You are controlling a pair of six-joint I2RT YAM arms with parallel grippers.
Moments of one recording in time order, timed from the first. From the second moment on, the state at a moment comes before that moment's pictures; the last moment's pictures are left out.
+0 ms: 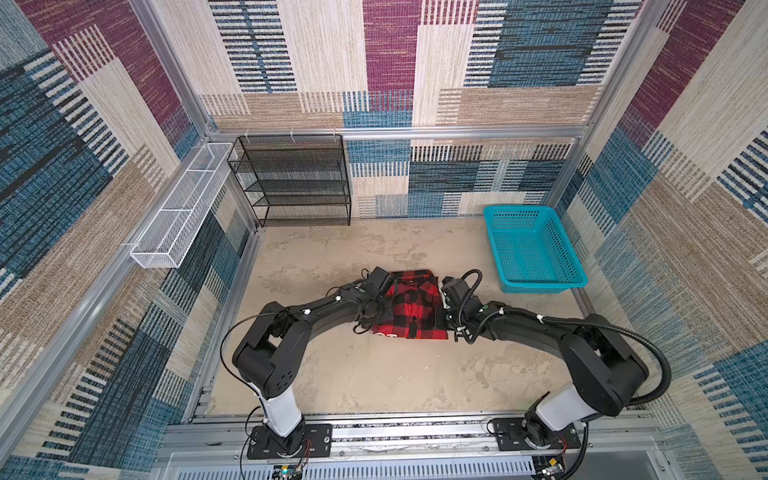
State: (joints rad) left arm -0.62 1.72 1.12 -0.51 0.00 -0.69; right arm 0.61 1.52 0.83 -0.23 -0.04 0.61
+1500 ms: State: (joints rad) left arm -0.36 1.91 1.54 -0.55 0.32 -0.56; right arm 0.56 1.75 1.33 -0.37 0.01 0.50
